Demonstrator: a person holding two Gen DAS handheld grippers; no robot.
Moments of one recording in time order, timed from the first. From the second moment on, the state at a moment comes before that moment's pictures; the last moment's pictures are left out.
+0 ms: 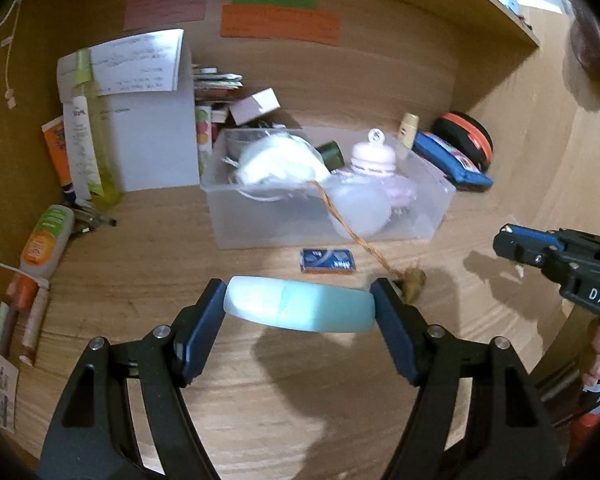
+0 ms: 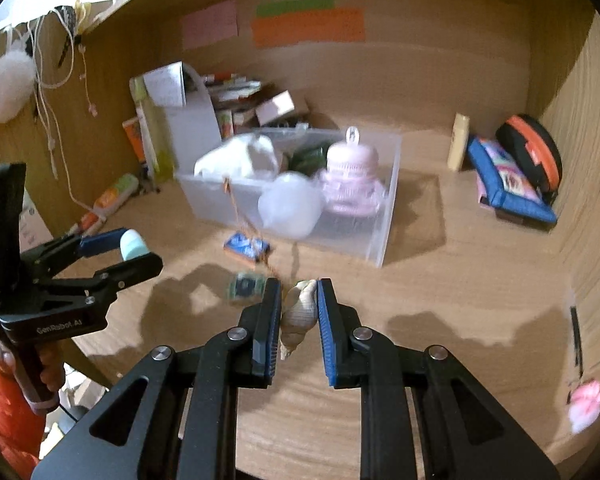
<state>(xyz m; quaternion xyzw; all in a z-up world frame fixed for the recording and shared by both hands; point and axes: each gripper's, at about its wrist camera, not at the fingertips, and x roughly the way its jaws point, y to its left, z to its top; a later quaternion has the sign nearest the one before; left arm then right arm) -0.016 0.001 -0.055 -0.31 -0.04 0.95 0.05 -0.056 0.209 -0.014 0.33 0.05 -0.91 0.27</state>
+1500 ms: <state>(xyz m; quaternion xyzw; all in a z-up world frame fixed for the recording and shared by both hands) -0.187 0.031 -0.015 -0.32 -0.06 0.94 0.09 -0.206 0.184 -0.014 0.33 0.05 -0.90 0.28</state>
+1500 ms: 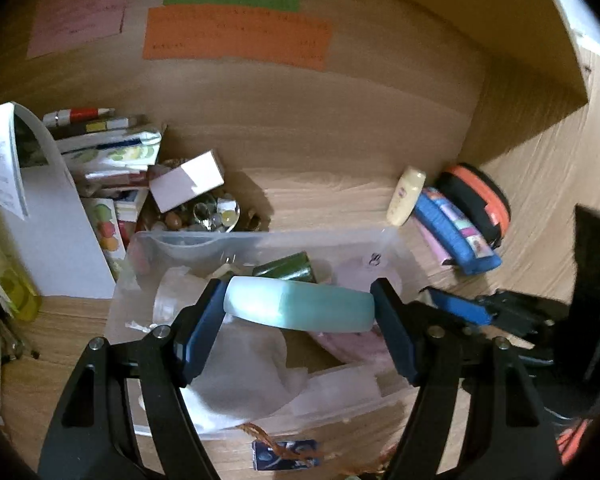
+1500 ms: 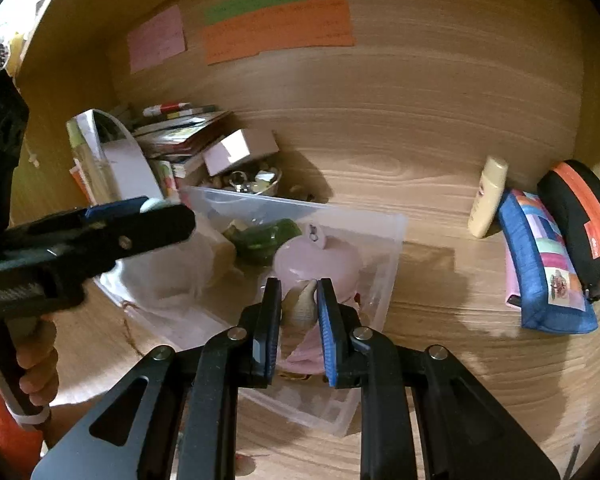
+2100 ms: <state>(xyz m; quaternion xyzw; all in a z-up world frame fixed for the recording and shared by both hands) -0.199 0.042 -0.033 -0.34 -0.04 0.93 0.10 -0.206 0.175 -0.026 0.34 0.08 -0.90 0.27</state>
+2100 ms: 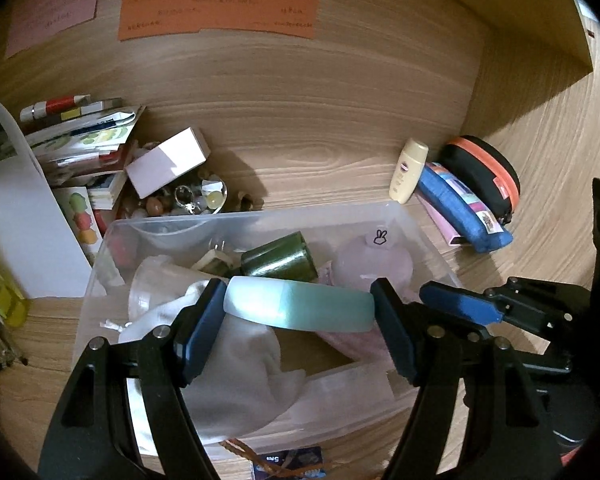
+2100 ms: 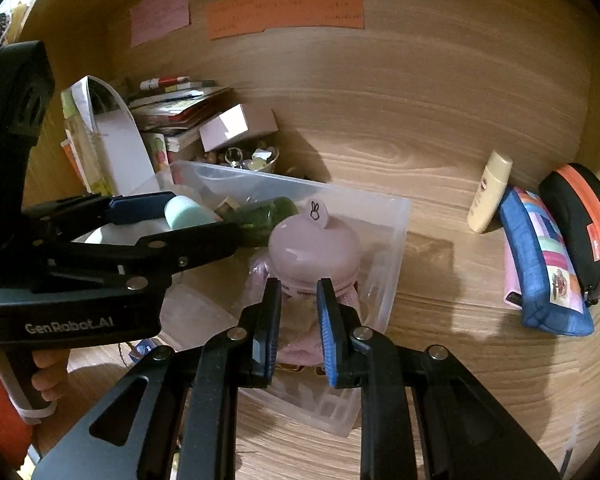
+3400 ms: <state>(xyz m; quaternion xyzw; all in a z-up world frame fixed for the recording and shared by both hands) -0.085 -0.021 -0.021 -0.33 -0.01 0.94 0.02 -0.126 0.178 -0.021 0.34 0.08 -0.90 0.27</state>
